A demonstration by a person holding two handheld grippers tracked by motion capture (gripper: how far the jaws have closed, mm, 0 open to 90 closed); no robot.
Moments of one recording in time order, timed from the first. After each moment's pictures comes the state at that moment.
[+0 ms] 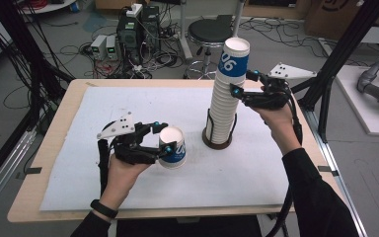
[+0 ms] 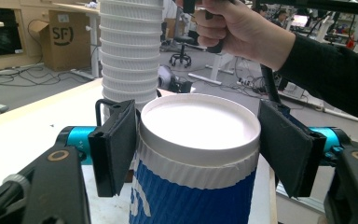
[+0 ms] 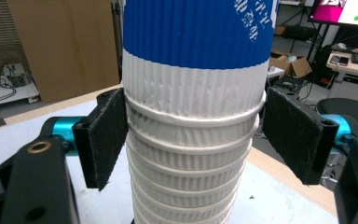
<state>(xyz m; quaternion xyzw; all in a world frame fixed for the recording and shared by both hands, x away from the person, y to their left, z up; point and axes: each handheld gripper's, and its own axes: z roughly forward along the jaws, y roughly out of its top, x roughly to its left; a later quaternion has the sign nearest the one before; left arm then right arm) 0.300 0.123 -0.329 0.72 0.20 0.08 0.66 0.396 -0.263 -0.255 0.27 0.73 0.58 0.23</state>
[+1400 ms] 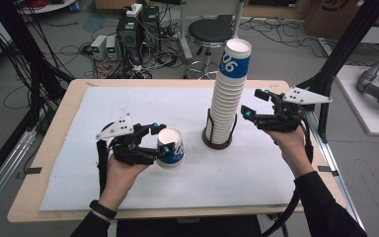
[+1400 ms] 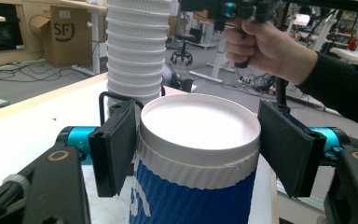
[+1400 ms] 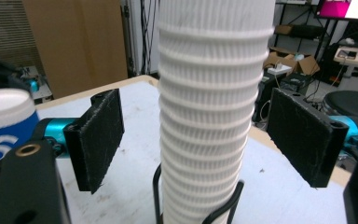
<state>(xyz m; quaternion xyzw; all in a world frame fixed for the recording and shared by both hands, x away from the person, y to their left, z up) 0.300 0.128 -0.335 0.72 0.20 0.08 0.66 0.353 -0.293 -0.285 0.27 0.73 0.59 0.22</state>
